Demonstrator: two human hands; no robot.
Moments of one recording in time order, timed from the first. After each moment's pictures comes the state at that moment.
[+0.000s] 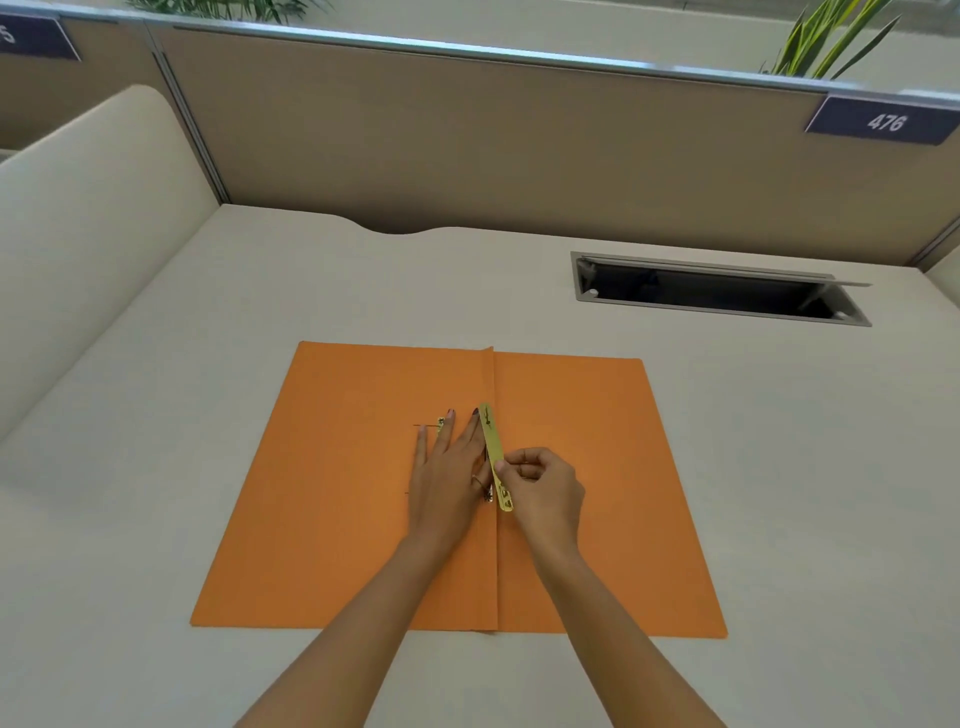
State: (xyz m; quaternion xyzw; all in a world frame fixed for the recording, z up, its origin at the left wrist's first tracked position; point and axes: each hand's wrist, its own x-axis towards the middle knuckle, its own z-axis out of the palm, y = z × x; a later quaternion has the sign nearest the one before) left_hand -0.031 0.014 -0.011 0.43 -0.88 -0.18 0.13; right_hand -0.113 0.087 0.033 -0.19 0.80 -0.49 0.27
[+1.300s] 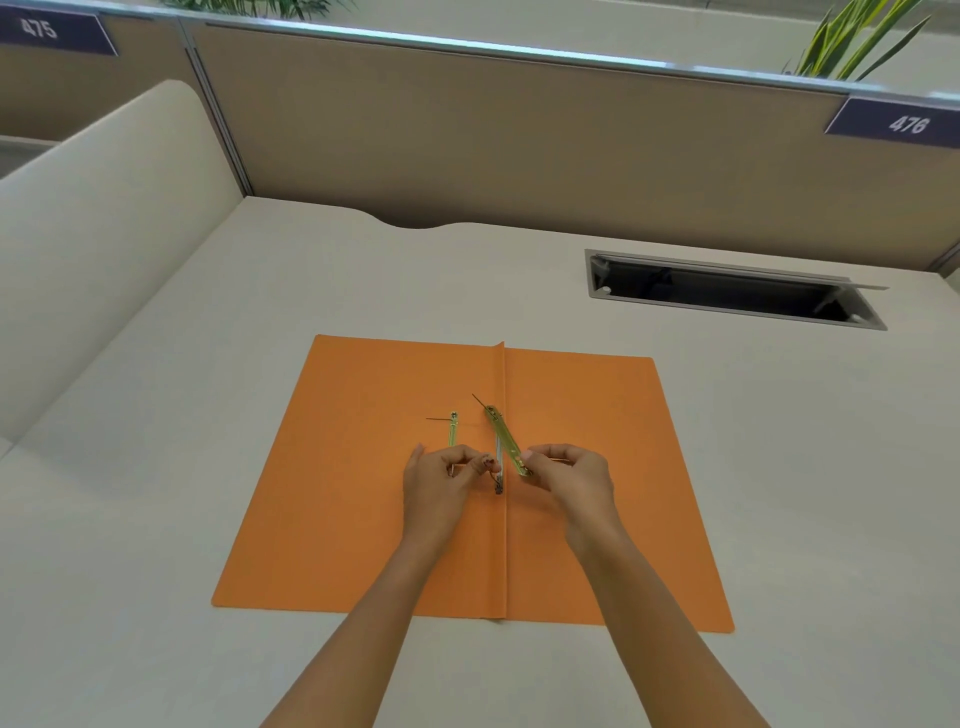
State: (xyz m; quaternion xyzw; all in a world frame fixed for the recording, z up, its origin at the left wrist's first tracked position) left_hand -0.007 0.035 0.013 0.47 -0.67 -0.48 0.33; right_hand -0.129 0.103 0.058 -0.13 0.75 -0.51 0.39
